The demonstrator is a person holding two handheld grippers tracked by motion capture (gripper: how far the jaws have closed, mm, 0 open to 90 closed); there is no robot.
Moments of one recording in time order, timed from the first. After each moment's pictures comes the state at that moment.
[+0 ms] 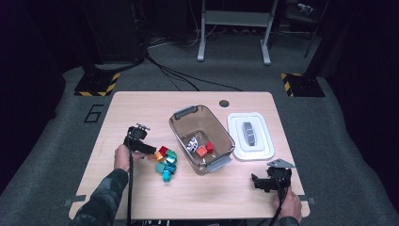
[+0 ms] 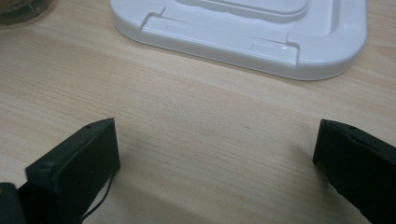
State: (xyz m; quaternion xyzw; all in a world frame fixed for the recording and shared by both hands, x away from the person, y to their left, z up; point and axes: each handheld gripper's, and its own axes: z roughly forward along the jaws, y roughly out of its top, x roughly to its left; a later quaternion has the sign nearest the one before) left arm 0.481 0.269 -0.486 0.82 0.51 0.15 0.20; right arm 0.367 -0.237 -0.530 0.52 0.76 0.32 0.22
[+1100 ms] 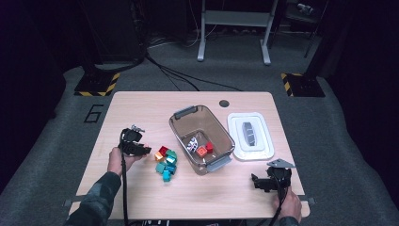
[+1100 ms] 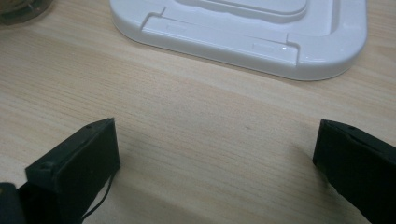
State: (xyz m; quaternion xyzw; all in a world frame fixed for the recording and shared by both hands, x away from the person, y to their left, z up) left arm 0.458 0.277 -0.462 0.83 0.49 0.11 0.26; right arm 0.367 -0.236 -0.530 0.53 0.75 0.32 0.22
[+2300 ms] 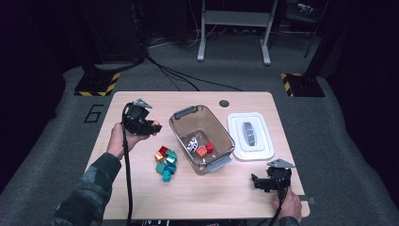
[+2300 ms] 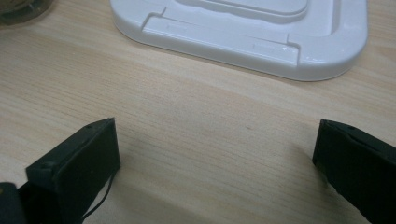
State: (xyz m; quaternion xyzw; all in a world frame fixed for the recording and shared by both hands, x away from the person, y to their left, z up) left arm 0.458 0.235 -0.340 0.85 0.40 0.13 0.33; right arm 0.367 -0.235 -0.530 0.53 0.75 0.32 0.22
